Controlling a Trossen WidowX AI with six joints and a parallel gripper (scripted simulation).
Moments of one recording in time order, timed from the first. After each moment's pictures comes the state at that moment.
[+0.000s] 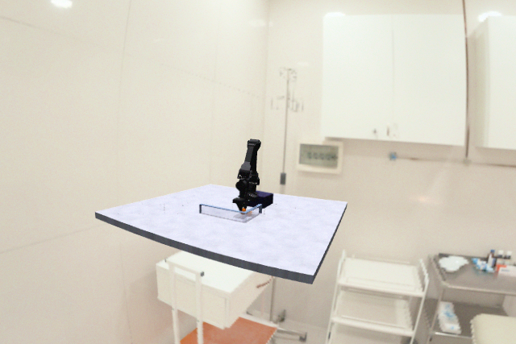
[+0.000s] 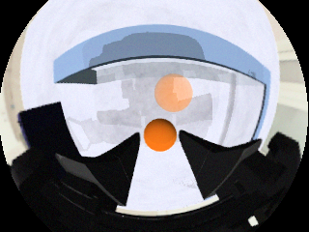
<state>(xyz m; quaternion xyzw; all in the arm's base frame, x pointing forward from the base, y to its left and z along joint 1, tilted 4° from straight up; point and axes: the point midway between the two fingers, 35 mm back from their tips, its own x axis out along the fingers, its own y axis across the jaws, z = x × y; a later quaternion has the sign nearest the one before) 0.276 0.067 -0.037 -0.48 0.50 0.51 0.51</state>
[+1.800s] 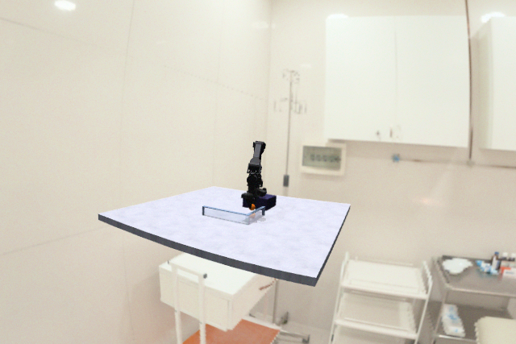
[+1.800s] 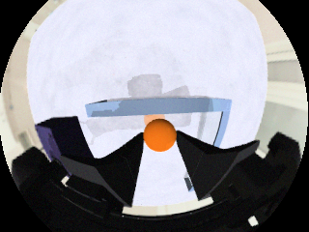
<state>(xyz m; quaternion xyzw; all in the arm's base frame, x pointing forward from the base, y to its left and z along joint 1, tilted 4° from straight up) 0.298 0.111 0.019 -0.48 0.49 0.51 0.52</state>
